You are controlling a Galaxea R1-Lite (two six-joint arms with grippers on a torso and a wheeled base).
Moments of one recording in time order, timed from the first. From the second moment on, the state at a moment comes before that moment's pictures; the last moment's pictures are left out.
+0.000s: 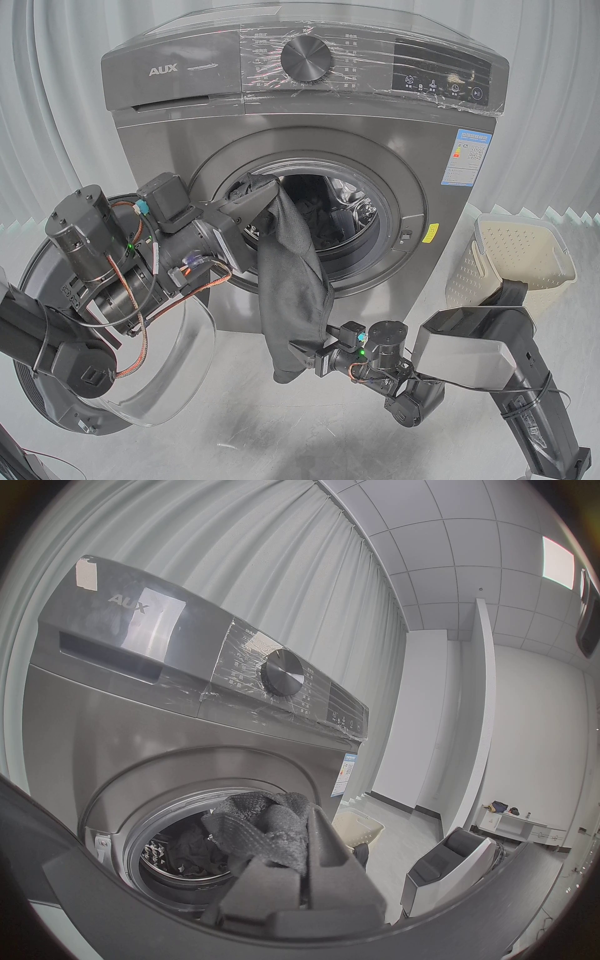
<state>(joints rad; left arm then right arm) -0.55 1.73 -0.72 -1.31 -0.25 -0.14 0.62 2.66 -1.04 -1.49 0.14 0.16</state>
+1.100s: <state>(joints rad) -0.40 1.73 -0.57 -1.38 -0.25 -0.14 0.51 2.26 -0.48 -1.54 0.19 0.07</state>
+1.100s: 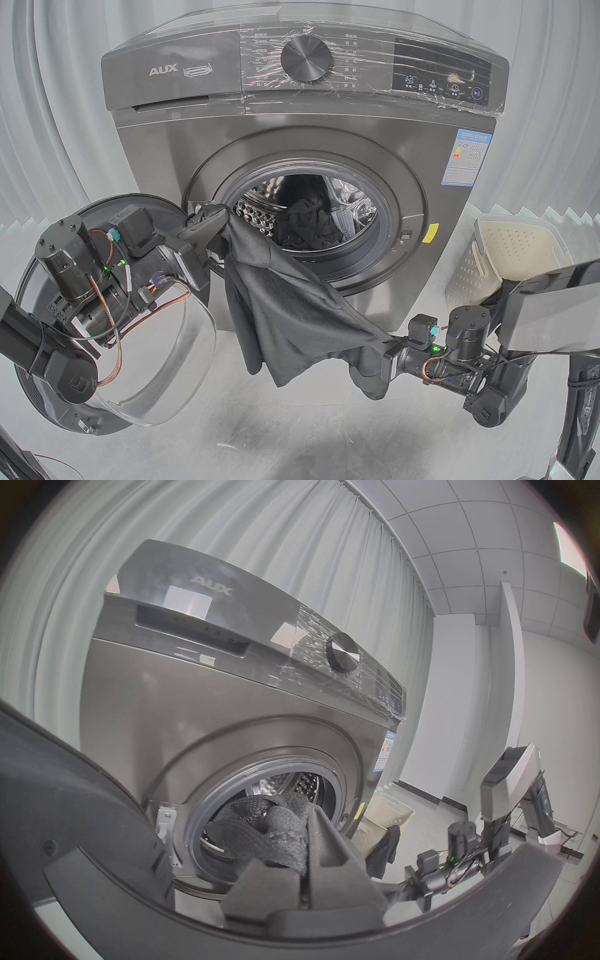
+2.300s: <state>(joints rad) -0.35 1.73 -0.35 -1.55 -0.25 -0.13 0.47 1.84 -0.42 -1.54 0.11 0.05</state>
